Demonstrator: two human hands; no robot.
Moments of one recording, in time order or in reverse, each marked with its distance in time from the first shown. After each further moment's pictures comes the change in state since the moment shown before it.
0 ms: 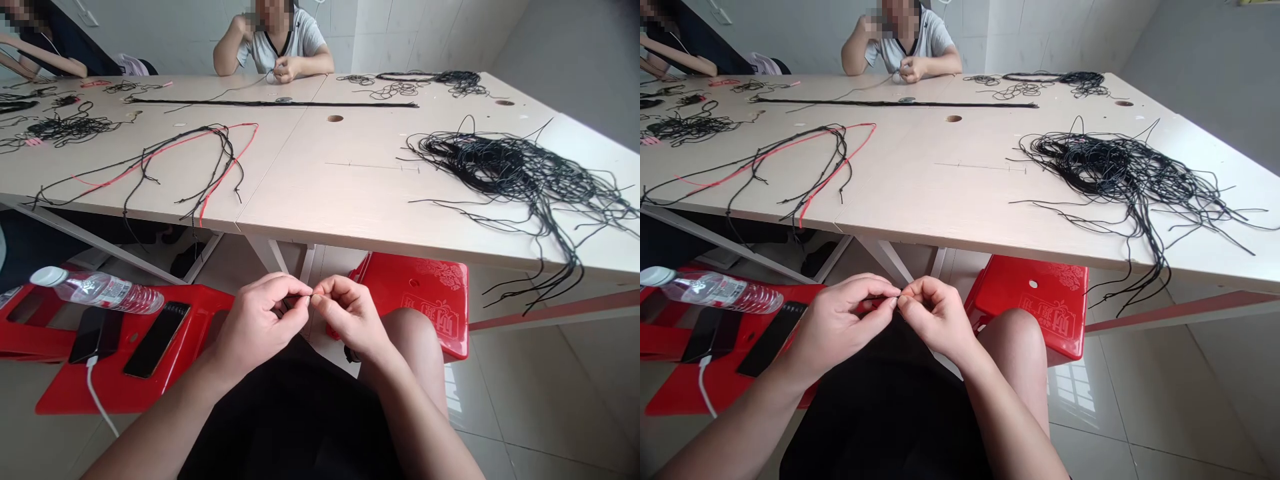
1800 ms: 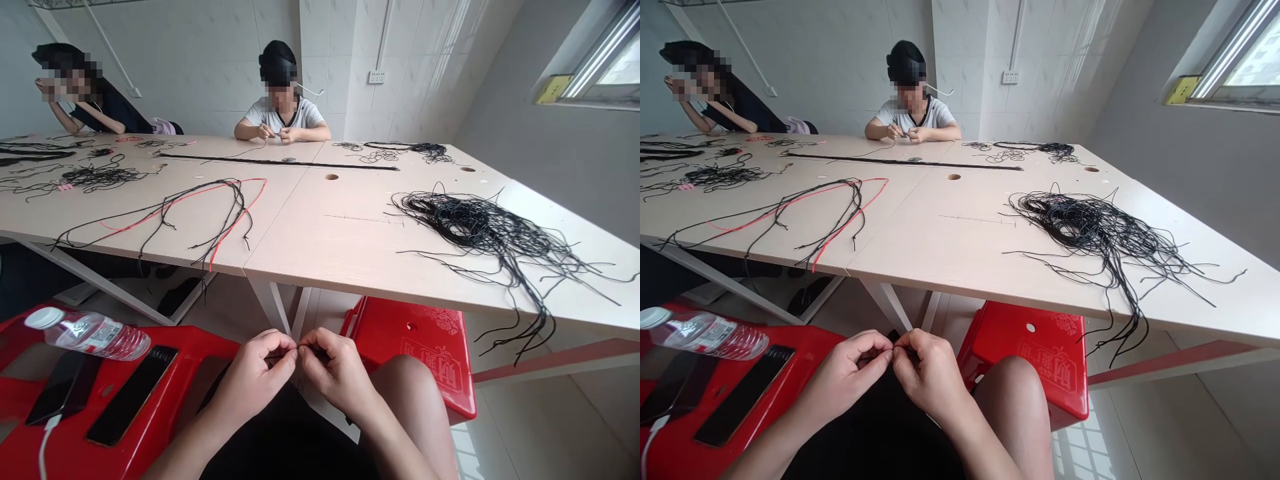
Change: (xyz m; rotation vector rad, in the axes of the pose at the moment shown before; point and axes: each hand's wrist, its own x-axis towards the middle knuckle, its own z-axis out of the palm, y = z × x) left_hand -0.015 -0.034 0.003 -0.114 -0.184 -0.336; right_hand 0.006 0.014 0.009 -0.484 -0.006 -0.241
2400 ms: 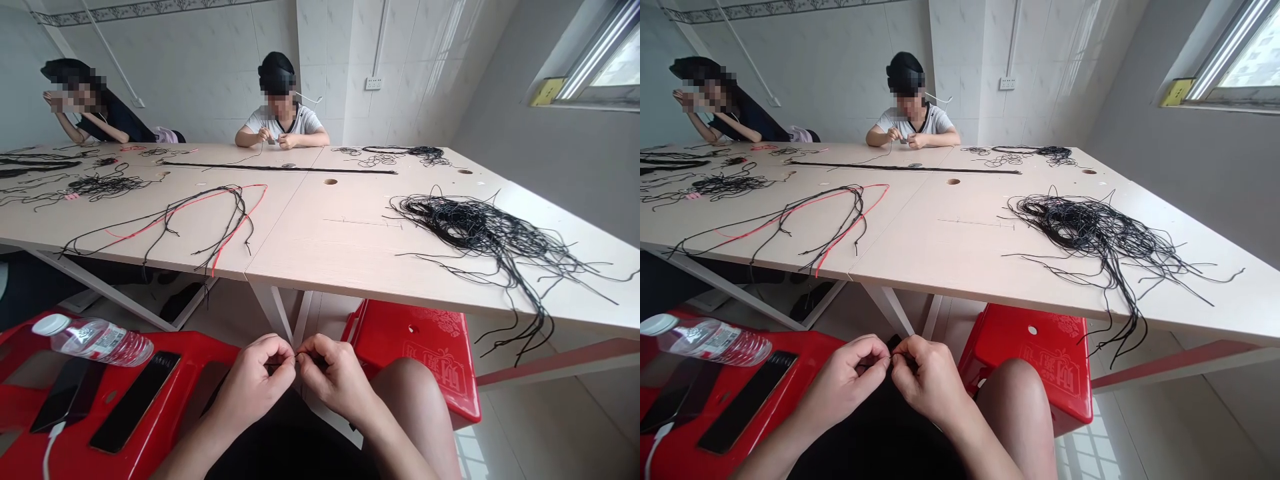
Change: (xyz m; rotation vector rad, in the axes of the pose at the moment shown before) left_hand -0.004 0.003 -0.004 0.078 0.034 0.034; right_hand -0.001 0.000 0.003 -0.023 -0.047 -0.006
